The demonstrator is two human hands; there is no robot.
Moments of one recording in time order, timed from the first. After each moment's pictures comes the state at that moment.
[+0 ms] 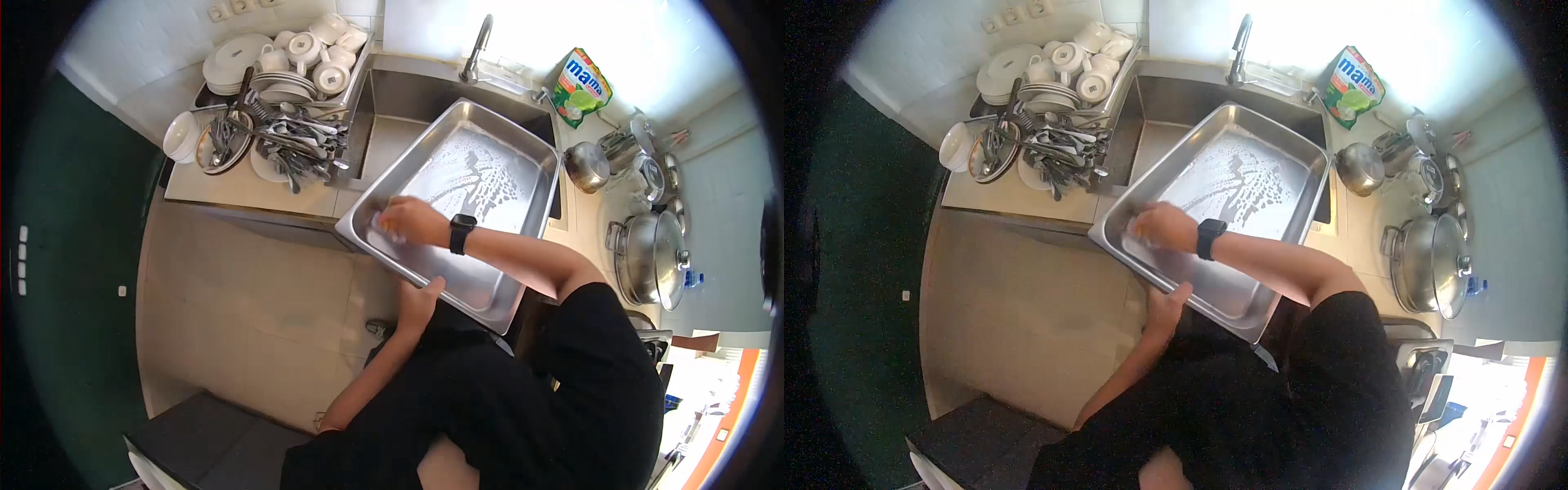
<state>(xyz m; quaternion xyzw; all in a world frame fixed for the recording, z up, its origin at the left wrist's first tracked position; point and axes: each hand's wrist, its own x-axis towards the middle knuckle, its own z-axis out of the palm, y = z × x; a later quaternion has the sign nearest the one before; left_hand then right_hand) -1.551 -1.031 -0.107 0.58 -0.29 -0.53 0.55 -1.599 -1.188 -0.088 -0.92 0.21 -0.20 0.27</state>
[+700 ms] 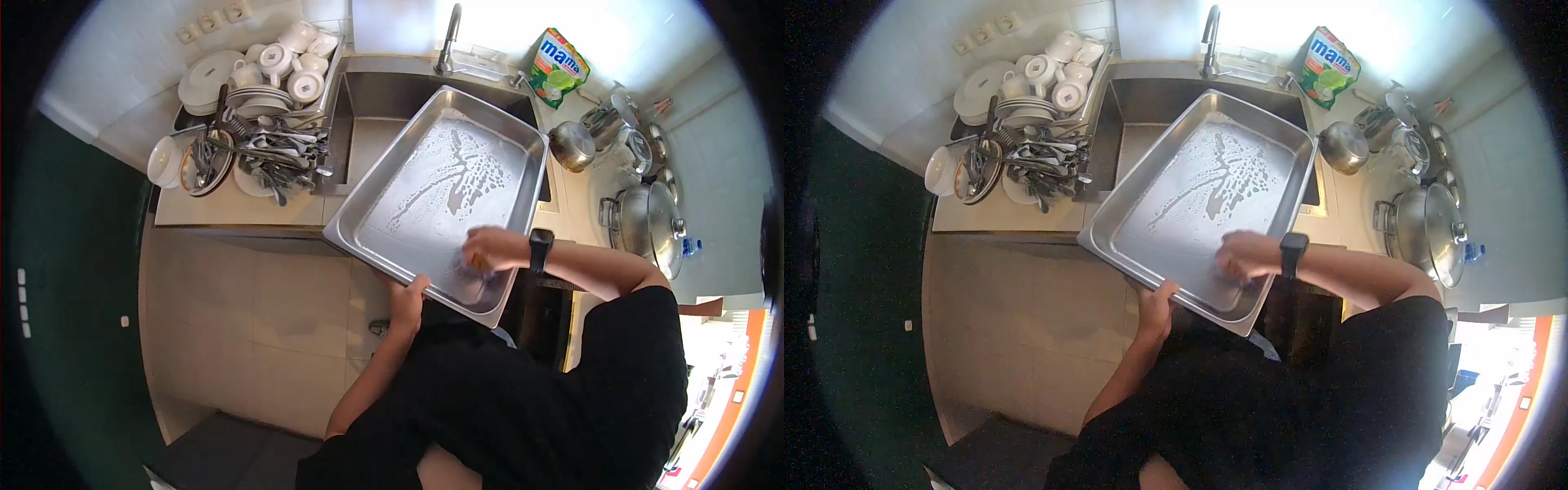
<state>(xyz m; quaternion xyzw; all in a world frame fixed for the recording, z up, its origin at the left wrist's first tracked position) -1.543 -1.033 -0.100 0.50 -0.12 -0.65 0.56 -1.733 -1.135 -0.045 -0.89 0.32 0.09 0.32</state>
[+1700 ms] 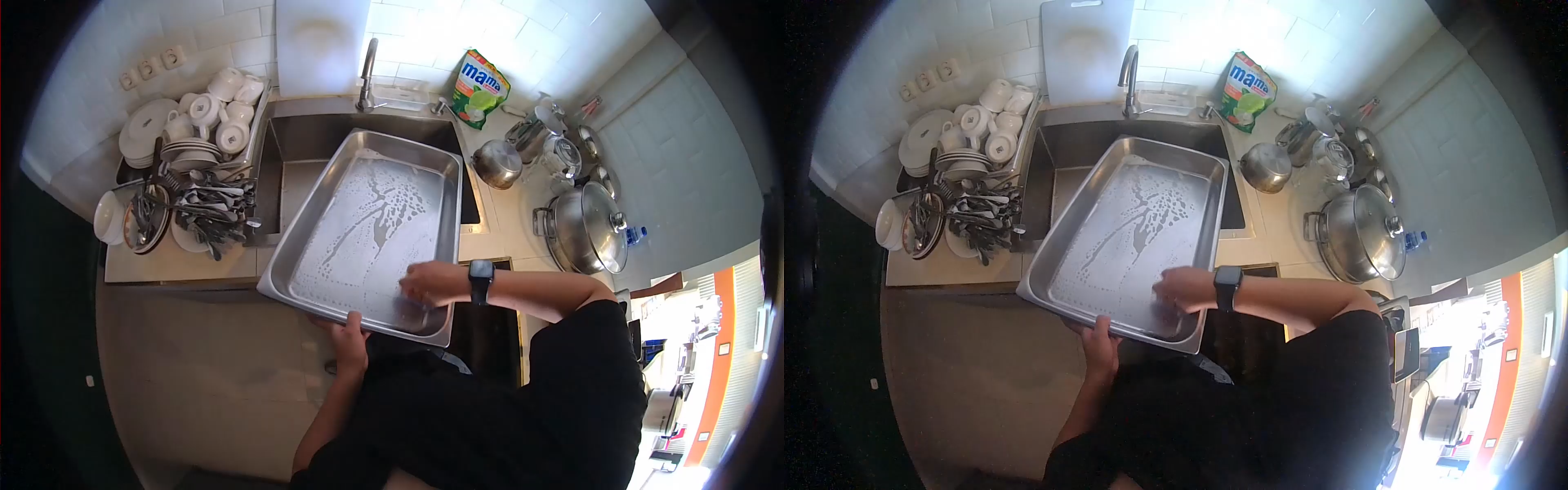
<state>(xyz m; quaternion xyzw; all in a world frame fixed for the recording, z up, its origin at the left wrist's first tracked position) -1.556 -1.031 -0.084 0.47 -0.08 -0.67 0.57 -1.755 -1.123 -0.042 -0.90 0.32 0.08 0.30</state>
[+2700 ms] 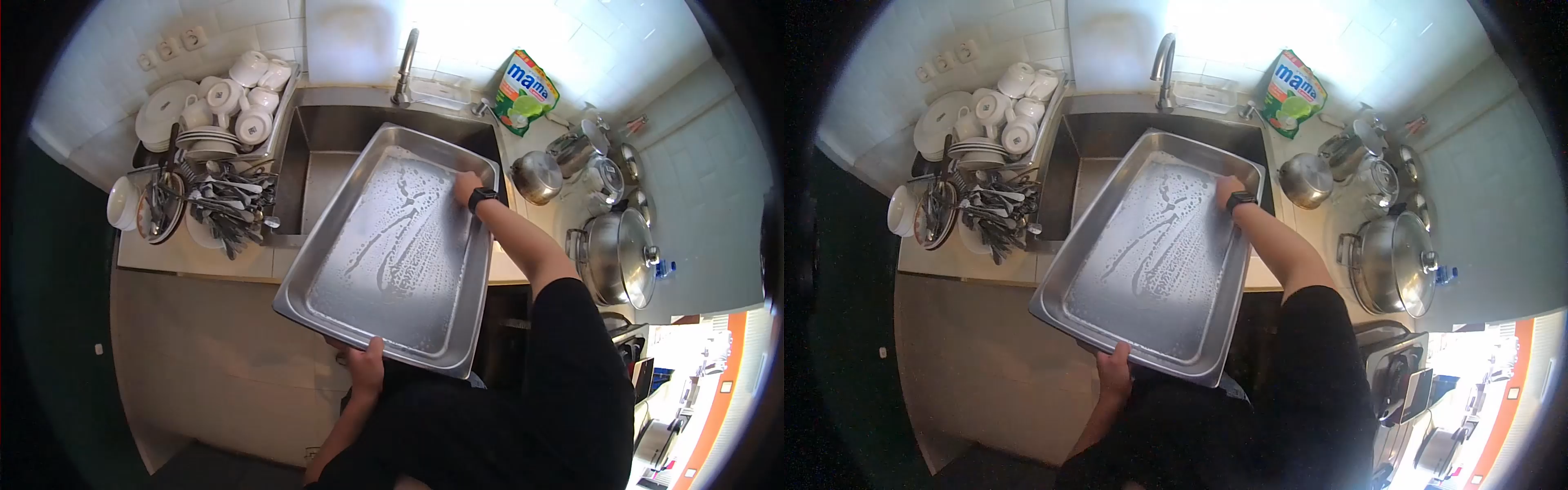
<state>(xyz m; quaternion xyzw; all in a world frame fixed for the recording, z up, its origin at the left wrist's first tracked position) -1.561 -1.024 -0.100 0.60 -0.18 -0.58 0.52 -1.852 -1.366 -0.186 -0.76 0.65 0.01 0.01</state>
